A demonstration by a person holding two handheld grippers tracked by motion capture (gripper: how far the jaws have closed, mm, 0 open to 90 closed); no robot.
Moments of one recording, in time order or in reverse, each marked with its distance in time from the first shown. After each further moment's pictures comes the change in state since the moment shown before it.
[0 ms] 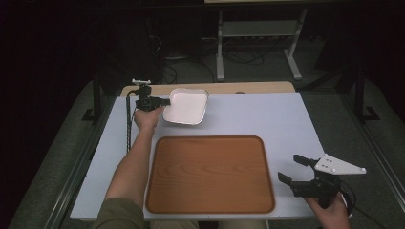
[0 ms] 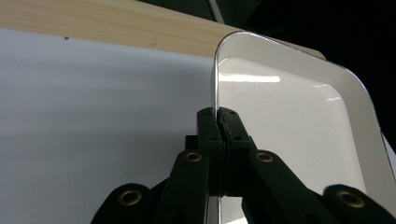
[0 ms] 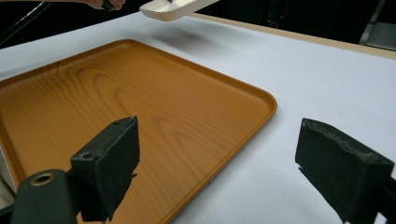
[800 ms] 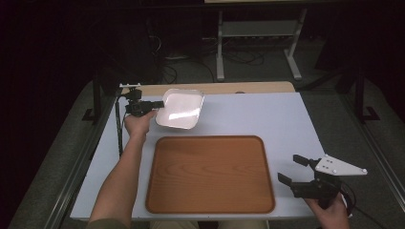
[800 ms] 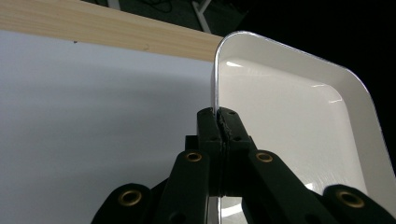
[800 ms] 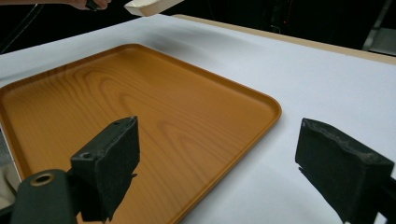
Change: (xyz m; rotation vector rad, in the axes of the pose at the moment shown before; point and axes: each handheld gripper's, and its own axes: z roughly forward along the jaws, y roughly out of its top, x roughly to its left) left arm -0.005 -0.017 -0.044 -0.059 -0.043 0.017; right arm 0.003 0.001 -0.001 -0.017 0.014 -0.006
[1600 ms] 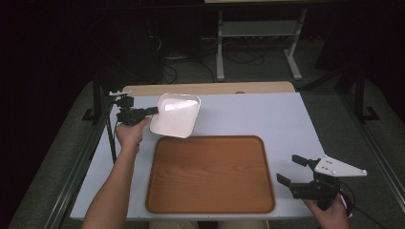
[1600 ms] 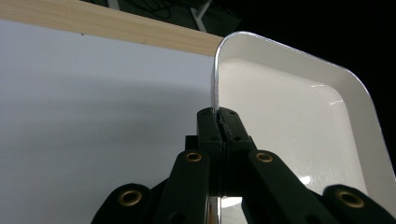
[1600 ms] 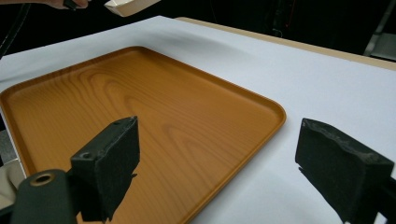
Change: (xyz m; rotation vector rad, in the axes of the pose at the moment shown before) left arm -0.015 -0.020 -0.043 -0.030 0.003 0.024; right arm 0.005 0.003 -0.001 -0.008 0.006 -0.013
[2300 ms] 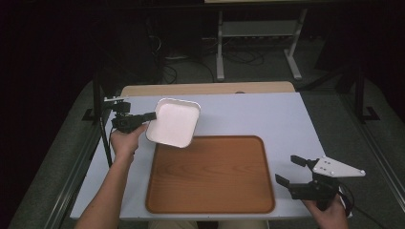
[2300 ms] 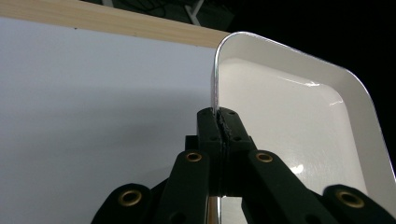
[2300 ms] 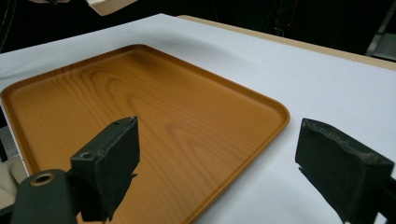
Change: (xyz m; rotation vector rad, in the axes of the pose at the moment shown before) left arm -0.016 -0.016 -0.024 0.011 -0.008 0.049; right arm 0.003 0.001 0.001 0.007 0.003 -0.010
